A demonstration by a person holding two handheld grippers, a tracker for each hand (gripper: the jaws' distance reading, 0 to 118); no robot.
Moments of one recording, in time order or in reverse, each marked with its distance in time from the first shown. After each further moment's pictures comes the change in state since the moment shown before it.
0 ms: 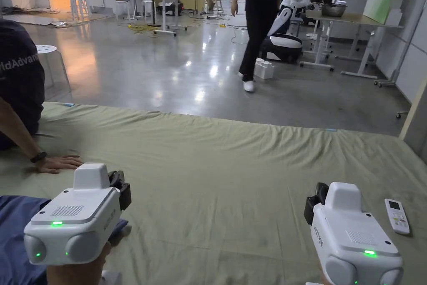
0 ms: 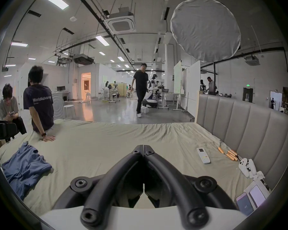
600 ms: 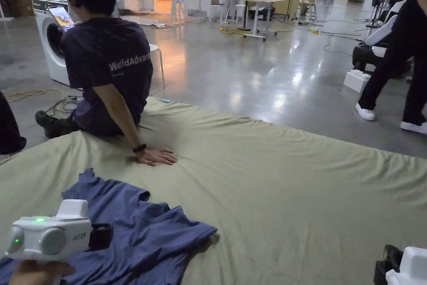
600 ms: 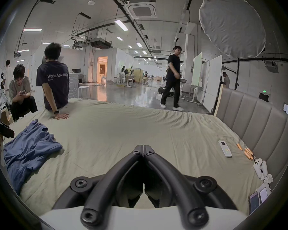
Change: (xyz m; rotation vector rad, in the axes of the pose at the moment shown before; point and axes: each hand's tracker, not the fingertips) left arm -0.253 -0.070 -0.028 -0.527 0.239 0.083; right arm -0.082 -0.039 -0.033 -0.131 0.147 0.106
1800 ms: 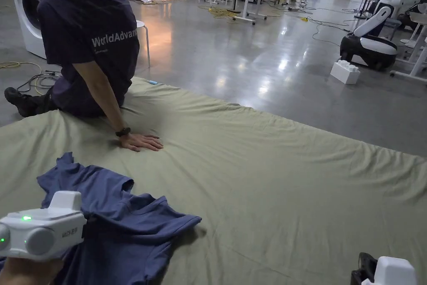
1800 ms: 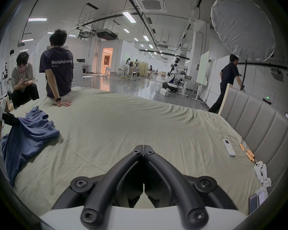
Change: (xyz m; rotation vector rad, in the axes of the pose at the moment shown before) left arm -0.022 0.000 -0.077 0.118 -0.115 -0.001; right arm -0.020 -0.013 -0.012 -0.061 0.026 0.065
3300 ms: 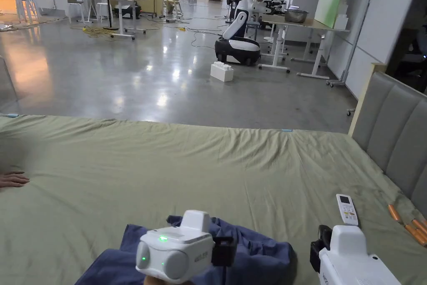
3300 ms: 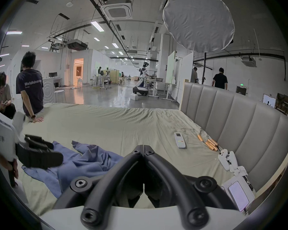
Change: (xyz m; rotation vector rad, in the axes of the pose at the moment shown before) left arm 0.492 -0.029 0.091 0.001 -0.648 -0.297; right arm 0.171 -0.034 0.102 0.047 -0.250 -0.143
